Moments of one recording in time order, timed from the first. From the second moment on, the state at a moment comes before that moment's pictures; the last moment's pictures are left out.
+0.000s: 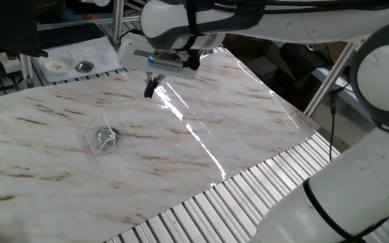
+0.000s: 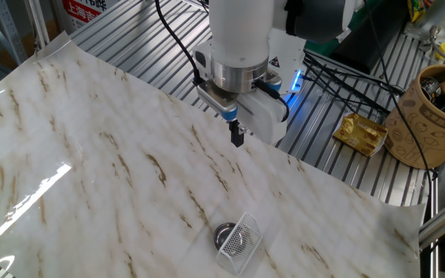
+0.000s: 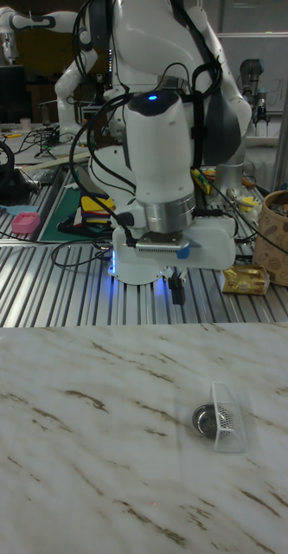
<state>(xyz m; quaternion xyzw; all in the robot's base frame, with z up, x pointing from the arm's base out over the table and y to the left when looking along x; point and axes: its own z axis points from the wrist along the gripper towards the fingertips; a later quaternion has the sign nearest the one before) 0.484 0.072 0.291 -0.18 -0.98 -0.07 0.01</state>
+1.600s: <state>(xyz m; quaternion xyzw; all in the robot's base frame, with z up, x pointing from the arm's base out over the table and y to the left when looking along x) 0.485 0.073 0.291 -0.20 -0.98 -0.08 0.00</state>
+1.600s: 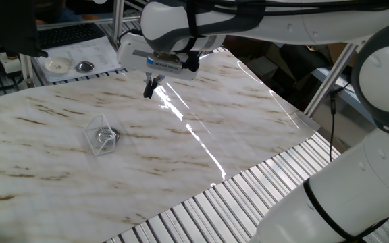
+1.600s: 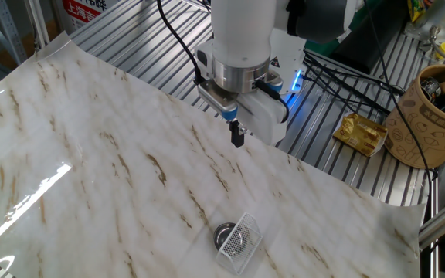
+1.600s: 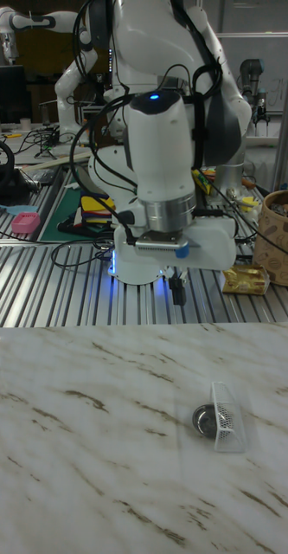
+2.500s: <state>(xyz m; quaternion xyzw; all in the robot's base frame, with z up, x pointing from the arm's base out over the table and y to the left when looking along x) 0.482 0.081 0.296 -0.20 -0.98 -0.07 -0.01</state>
